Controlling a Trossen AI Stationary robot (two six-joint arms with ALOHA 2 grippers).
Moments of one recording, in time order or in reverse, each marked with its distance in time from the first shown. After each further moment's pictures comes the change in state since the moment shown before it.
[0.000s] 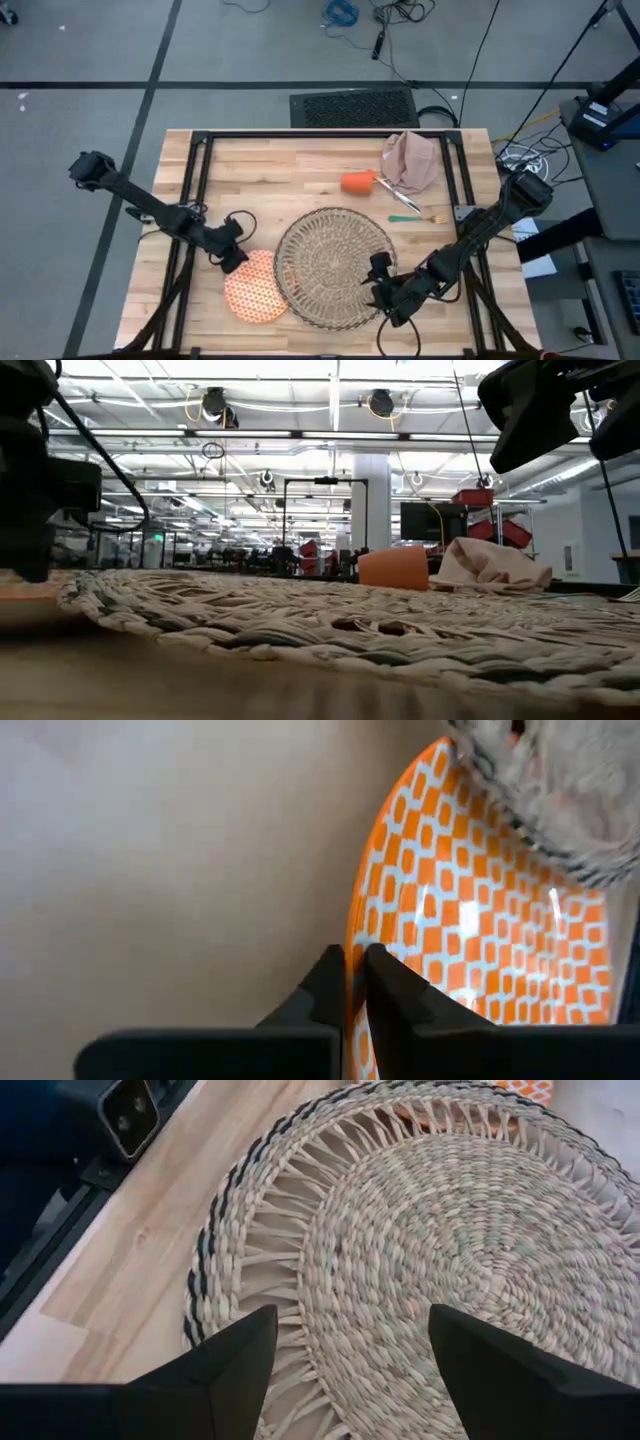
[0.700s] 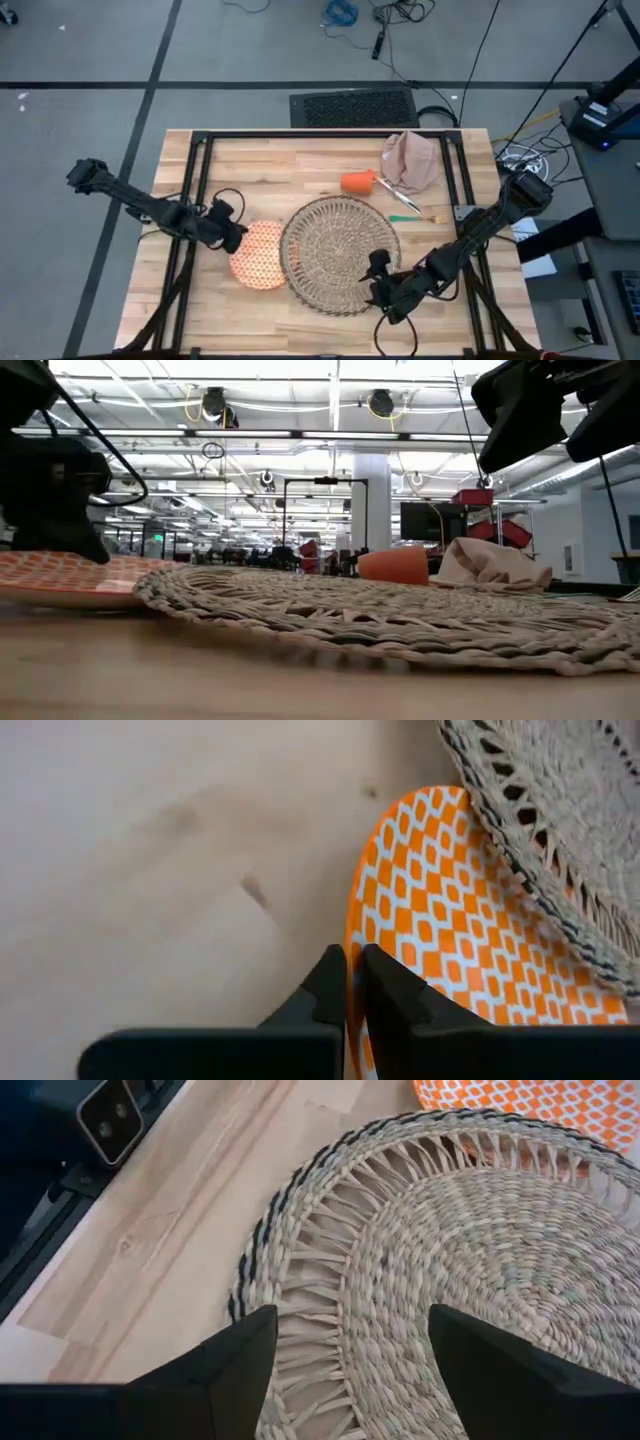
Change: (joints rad) left arm 0.092 -0.240 0.001 -0.242 -0.322 0.023; right arm -0.018 0.001 0.000 0.008 0.005 -0.018
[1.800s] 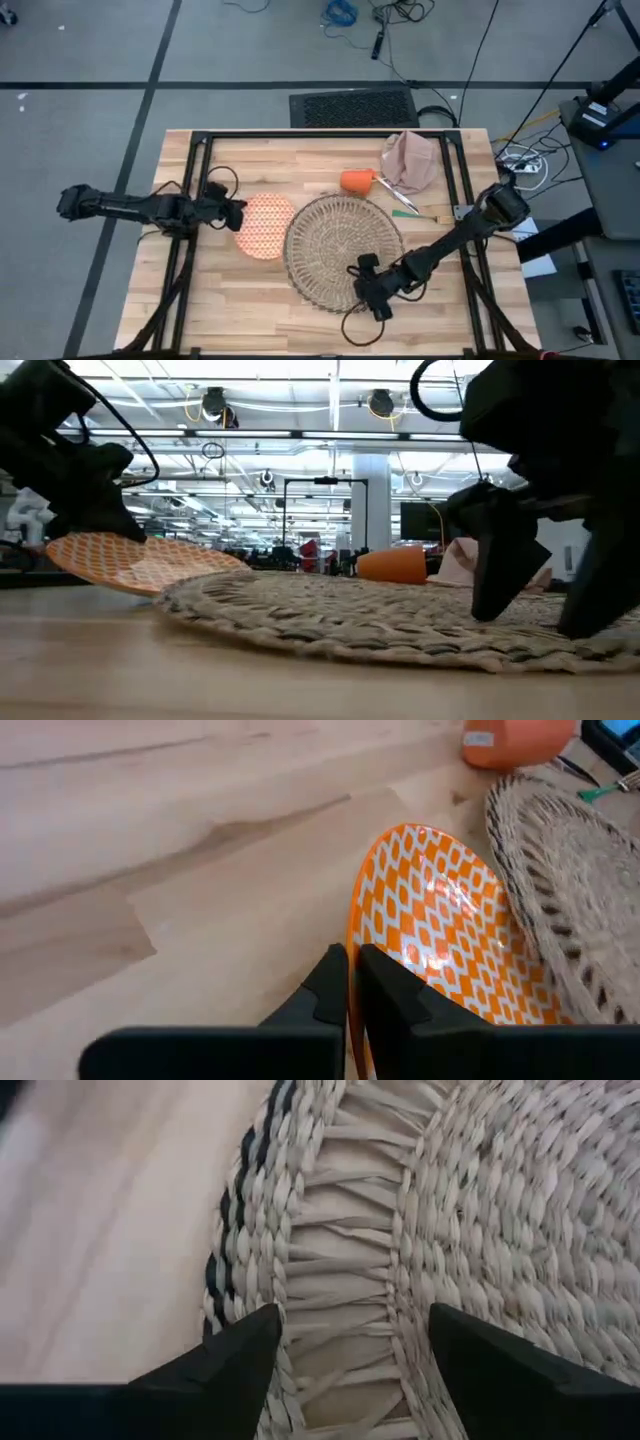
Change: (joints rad) left arm 0.339 -0.157 0.000 0.006 -0.074 0.260; right arm -0.082 0.271 0.006 0.083 -0.305 0.140
